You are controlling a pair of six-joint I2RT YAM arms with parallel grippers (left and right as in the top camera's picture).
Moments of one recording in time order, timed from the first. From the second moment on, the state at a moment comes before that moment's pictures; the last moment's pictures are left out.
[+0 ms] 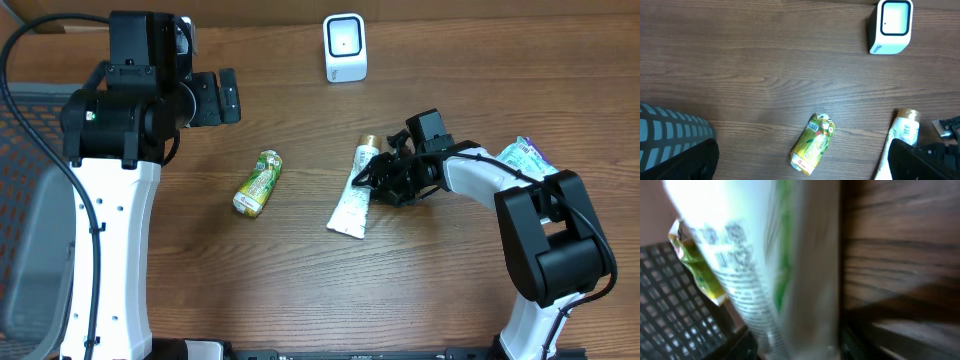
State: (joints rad) left arm -0.08 1.54 1.88 -1.23 -0.07 -0.15; right arm 0.32 1.98 1.10 -0.33 -0.74 0.74
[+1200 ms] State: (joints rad) left arm -0.08 1.54 1.88 -1.23 -0.07 -0.15; right arm 0.24 1.80 1.81 -1.22 -0.84 0.06
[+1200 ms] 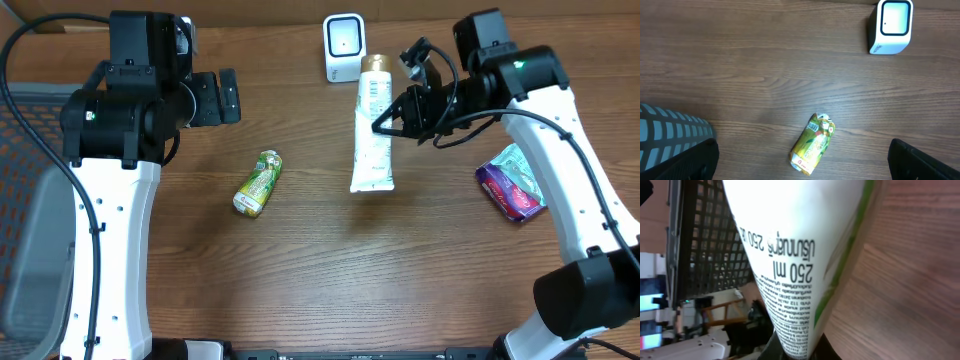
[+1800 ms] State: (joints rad) left arm -0.08 1.54 1.88 -1.23 -0.07 -0.15; right arm 0.30 1.80 1.90 -1.18 -0.35 0.14
